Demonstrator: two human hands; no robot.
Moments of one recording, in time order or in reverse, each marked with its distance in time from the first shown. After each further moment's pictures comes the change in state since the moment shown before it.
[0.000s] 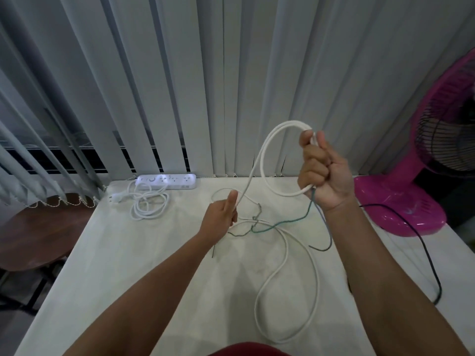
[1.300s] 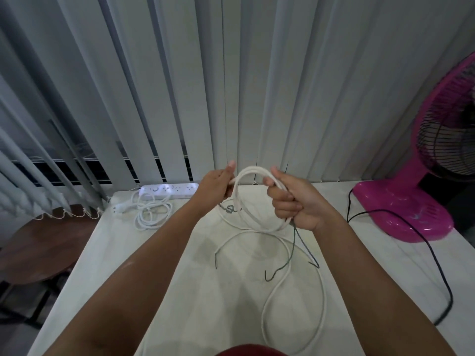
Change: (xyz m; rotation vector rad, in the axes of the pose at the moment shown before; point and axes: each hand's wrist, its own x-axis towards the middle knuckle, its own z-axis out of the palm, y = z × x) left_hand 0.036 0.072 -0.049 -0.017 -0.075 0.121; right_hand 0.018 0.026 -0.017 -0.715 0.402 0.123
